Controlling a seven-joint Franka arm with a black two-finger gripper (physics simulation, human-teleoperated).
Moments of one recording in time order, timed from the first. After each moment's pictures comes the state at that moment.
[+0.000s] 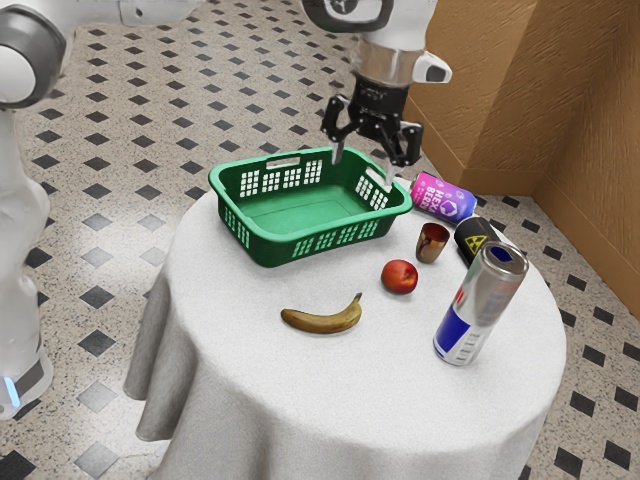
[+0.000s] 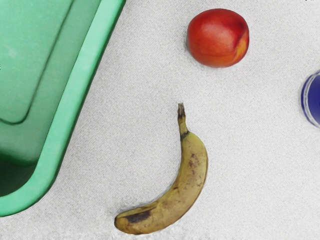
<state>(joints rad) -0.31 -0.06 0.18 -1.51 -0.07 1.49 -0.93</state>
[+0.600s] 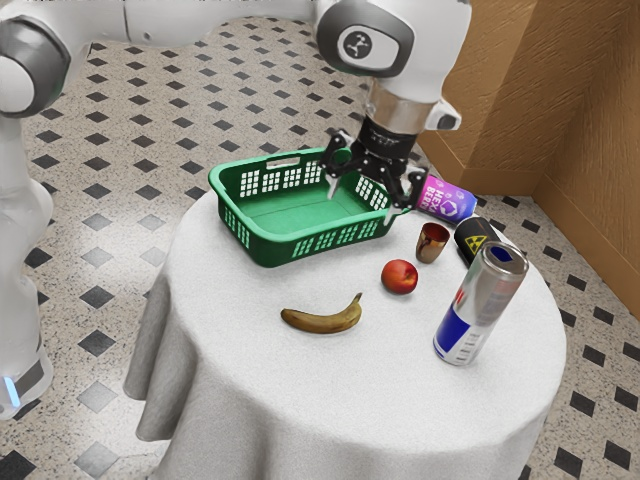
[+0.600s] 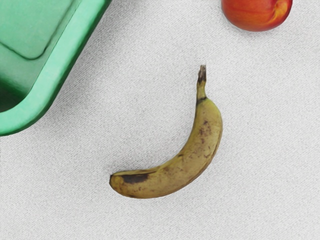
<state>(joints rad) -0.35 -0.01 0.09 -1.51 0.01 1.44 -1.15</state>
